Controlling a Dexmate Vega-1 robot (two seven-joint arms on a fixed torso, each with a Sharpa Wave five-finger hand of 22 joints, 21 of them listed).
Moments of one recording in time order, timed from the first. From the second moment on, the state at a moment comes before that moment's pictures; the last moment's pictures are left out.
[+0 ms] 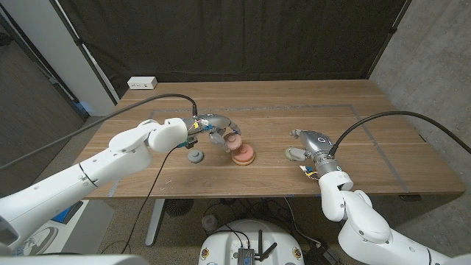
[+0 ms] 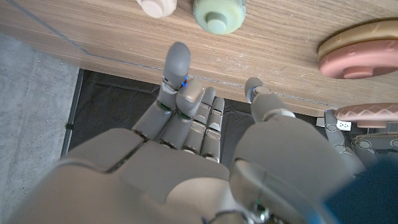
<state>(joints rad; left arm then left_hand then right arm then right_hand) 0.82 0.99 0.59 -2.11 0.49 0.14 -0.35 1.05 -0.02 0.31 -0.16 0.34 0.52 -0.03 0.28 0.24 0.53 -0.10 0.23 0.53 0.99 -0.15 1.45 0.51 0.70 -0.07 1.55 0.21 -1.24 -0.86 -0.70 -2.38 -0.79 -0.94 -0.17 0.80 0.00 0.60 -0.16 0.27 0.49 -0.05 0.28 0.28 0.57 -0.12 0.23 0.64 0.94 -0.13 1.54 1.23 0.95 -0.14 1.53 0.21</state>
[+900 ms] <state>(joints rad) 0.73 0.91 0.67 -2.05 0.55 0.13 -0.45 1.05 -0.03 0.30 -0.16 0.34 0.52 -0.02 0.28 0.24 0.54 -0.10 0.22 0.53 0.98 -0.15 1.45 0.51 0.70 -0.06 1.55 0.21 -1.24 -0.87 -0.70 -2.38 -0.78 -0.95 -0.18 0.80 0.00 0.60 -0.16 0.28 0.50 -0.04 0.28 0.28 0.57 -0.12 0.23 0.64 0.94 -0.13 1.54 1.23 0.95 -0.14 1.53 0.21</state>
